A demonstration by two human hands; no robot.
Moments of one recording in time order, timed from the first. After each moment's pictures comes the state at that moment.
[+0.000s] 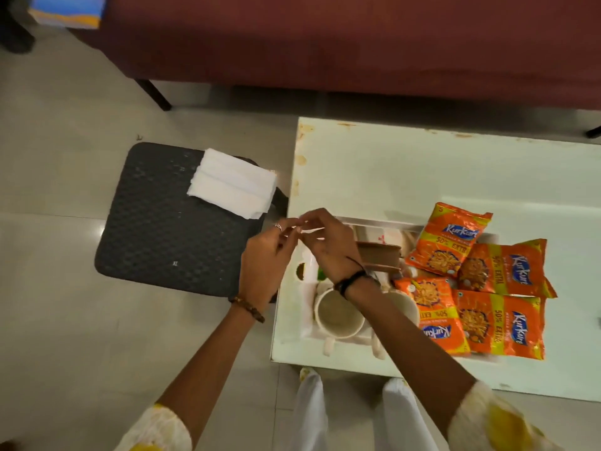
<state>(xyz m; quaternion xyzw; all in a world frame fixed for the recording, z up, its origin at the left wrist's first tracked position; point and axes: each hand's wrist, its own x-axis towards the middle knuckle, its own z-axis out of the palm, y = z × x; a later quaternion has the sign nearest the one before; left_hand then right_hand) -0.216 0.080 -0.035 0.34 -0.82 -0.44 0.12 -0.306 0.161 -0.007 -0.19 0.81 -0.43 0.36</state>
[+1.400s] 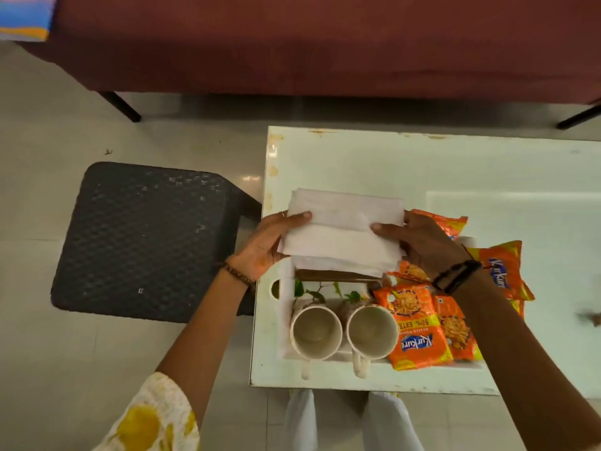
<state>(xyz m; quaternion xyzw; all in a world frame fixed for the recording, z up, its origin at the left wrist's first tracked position) -0.295 0.062 -0.042 0.37 -0.38 -0.84 -0.09 -0.427 0.258 -0.014 0.01 0.69 -0.54 0.49</state>
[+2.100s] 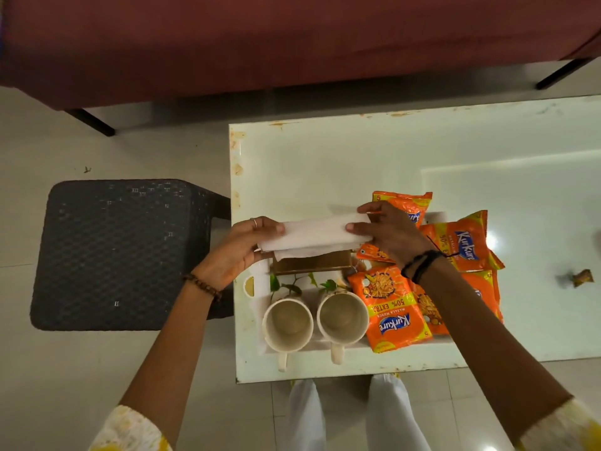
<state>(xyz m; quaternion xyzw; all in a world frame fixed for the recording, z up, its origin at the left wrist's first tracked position) -0.303 0.086 -0.044 0.38 -0.50 -0.77 -0.14 -0.433 0.295 -0.048 0.06 0.70 -0.55 0.45</state>
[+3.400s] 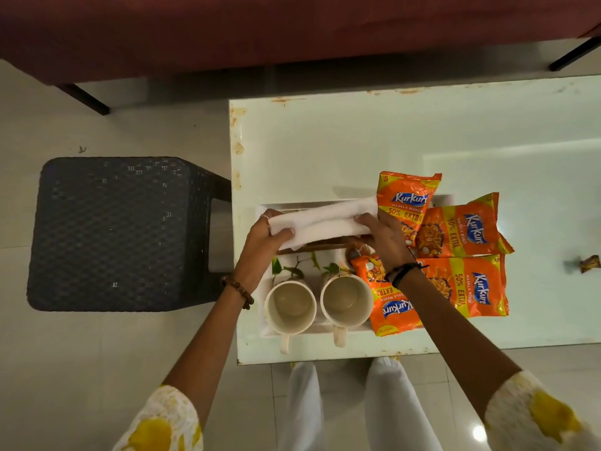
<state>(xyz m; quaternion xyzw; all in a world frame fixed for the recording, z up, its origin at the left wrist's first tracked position) -0.283 0.126 -0.072 0.38 -0.62 -0.68 -0.04 -0.391 0.294 -0.075 0.09 0.66 -0.65 0.36</state>
